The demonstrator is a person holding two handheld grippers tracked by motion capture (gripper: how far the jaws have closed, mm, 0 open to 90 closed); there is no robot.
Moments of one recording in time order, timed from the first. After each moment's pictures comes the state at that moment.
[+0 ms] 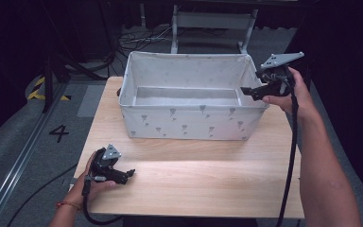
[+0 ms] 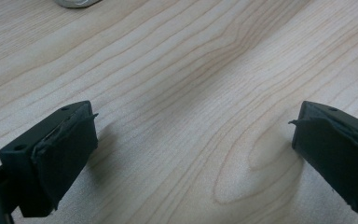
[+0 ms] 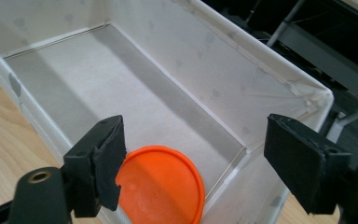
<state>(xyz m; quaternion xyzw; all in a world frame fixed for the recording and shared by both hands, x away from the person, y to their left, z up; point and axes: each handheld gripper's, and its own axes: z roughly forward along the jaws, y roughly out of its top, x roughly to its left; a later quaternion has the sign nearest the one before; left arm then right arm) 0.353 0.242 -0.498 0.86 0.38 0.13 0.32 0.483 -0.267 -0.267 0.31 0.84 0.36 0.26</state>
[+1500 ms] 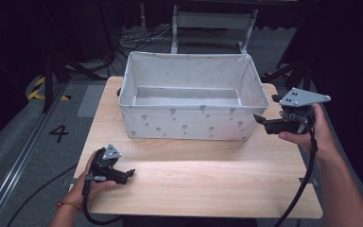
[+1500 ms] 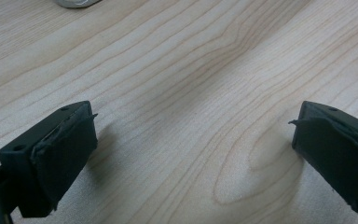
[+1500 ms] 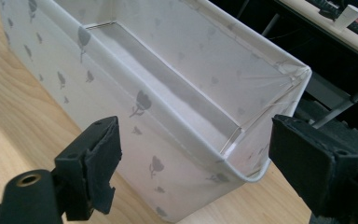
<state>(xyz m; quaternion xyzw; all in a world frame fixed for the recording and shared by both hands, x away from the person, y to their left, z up) 0.353 0.242 -0.498 0.86 0.38 0.13 0.32 0.384 -0.285 -0.286 0.30 0.82 0.37 0.31</state>
